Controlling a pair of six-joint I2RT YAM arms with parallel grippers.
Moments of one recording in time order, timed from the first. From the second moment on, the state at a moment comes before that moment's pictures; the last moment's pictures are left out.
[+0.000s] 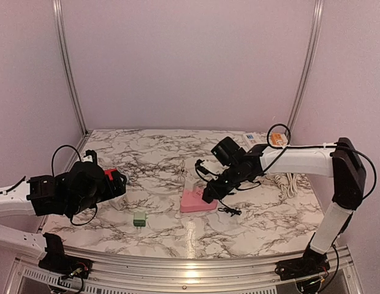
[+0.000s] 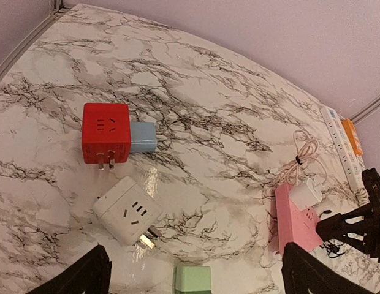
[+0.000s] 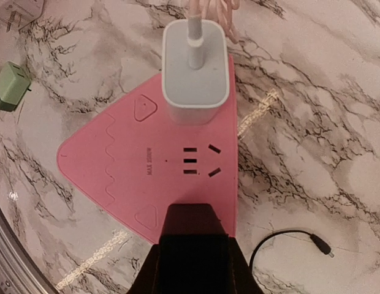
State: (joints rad) left arm -1.02 0.94 0.69 -0.50 -0.63 -1.00; right arm 0.81 1.74 1.20 -0.54 -0.15 0.05
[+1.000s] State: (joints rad) left arm -1.02 0.57 0.80 -0.99 -1.08 -1.15; right arm 1.24 1.92 1.78 -0.49 -0.05 0.30
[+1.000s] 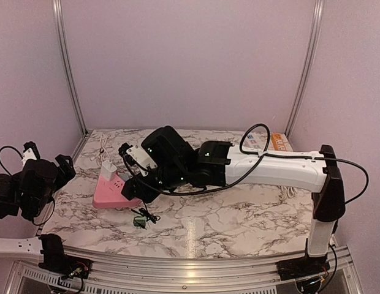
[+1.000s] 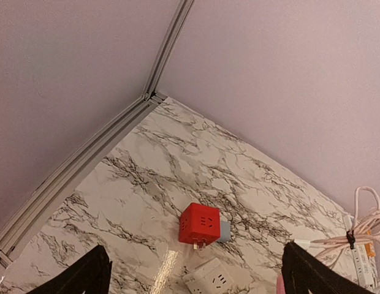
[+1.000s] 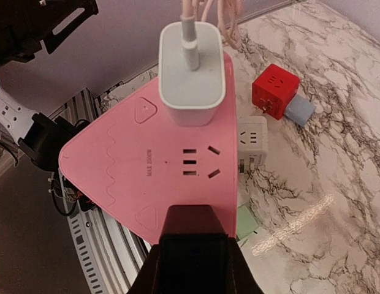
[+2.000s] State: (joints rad) left arm -1.02 0.49 0.81 -1.01 -1.12 -1.15; right arm 1.29 2.39 2.12 -0.32 -0.15 0.42
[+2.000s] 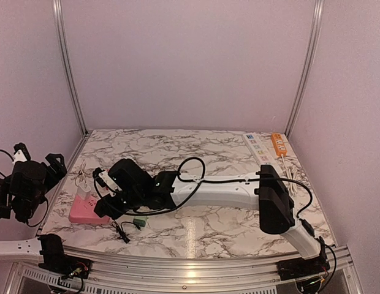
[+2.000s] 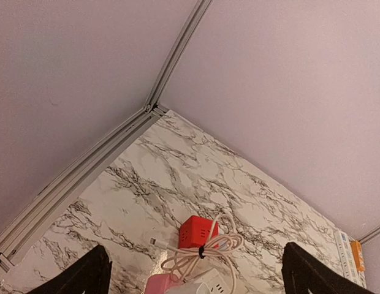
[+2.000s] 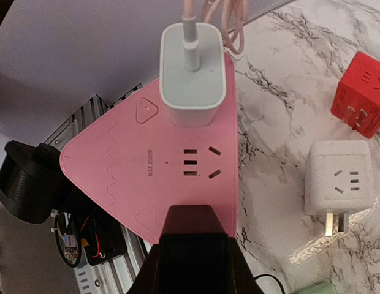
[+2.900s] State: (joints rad) left arm -1.02 0.47 0.80 -1.01 -1.12 -1.16; right arm 1.31 2.53 2.16 -0.23 0.00 0.42
